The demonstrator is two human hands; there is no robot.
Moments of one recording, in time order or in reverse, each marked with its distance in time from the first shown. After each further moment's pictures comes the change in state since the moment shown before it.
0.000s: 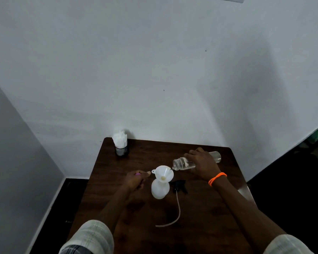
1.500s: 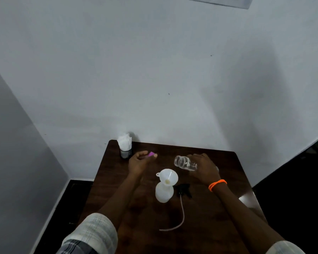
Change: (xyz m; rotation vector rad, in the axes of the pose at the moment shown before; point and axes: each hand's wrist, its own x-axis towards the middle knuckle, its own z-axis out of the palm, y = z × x) left_hand -0.013 0.066 0.009 -0.274 0.225 0.263; right_hand -0.004 -0.017 0.003 0.350 0.134 0.110
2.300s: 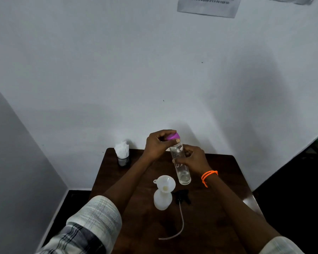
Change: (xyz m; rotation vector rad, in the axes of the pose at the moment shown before) left_hand -0.009 0.106 0.081 0.220 -0.399 0.510; right_hand 0.032 -0.054 -0.044 0.629 0.112 0.230
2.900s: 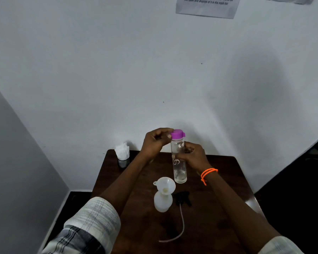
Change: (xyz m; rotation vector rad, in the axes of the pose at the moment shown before) left_hand 0.005 0.009 -0.005 -0.195 0.012 -0.052; right_hand 0.006 -0.011 -0.003 0.196 0.028 0.052
